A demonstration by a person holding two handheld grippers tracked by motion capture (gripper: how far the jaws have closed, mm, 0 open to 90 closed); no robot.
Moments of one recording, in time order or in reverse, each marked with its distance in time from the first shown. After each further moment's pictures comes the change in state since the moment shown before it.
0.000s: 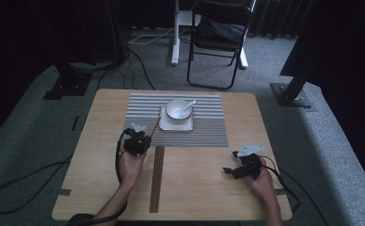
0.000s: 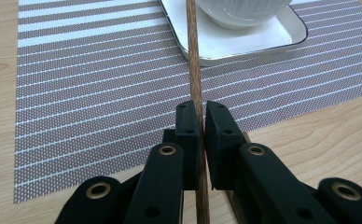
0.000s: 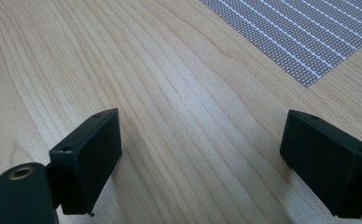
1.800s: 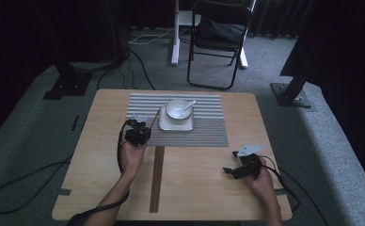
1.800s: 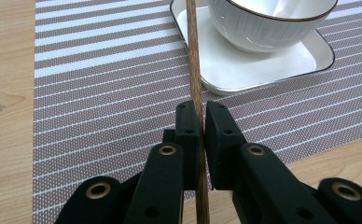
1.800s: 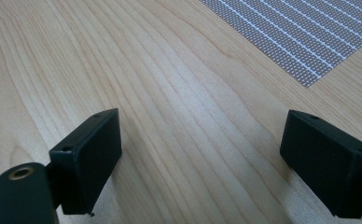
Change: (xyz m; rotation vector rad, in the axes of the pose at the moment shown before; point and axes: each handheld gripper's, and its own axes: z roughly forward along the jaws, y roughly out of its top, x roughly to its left) left arm 0.010 0.026 0.017 0.000 0.042 0.016; right arm 0.000 0.000 0.000 0.000 0.000 0.000
